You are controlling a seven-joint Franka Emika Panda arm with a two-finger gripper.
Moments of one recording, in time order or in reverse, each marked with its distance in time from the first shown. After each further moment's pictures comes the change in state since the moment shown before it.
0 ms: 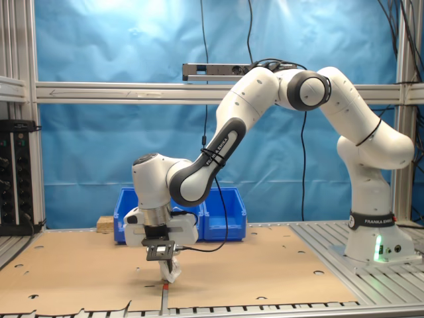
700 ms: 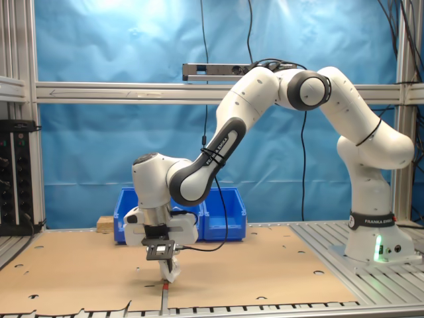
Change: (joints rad) arm 0.000 -0.002 0.000 0.000 0.000 -0.002 0.000
